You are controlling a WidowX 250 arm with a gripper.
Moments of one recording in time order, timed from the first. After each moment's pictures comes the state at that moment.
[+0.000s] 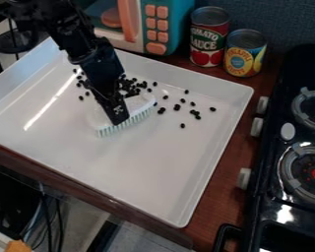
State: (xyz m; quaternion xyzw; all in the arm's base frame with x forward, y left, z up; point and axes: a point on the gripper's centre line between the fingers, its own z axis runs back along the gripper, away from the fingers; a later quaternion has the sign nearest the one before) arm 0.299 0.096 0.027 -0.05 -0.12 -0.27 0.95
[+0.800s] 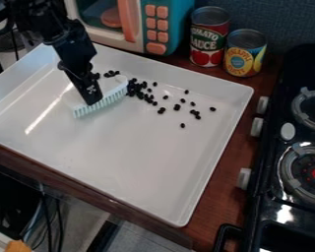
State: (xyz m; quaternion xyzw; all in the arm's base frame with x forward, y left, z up) arm 0.311 0.140 0.039 -0.05 -0.13 -0.26 0.95
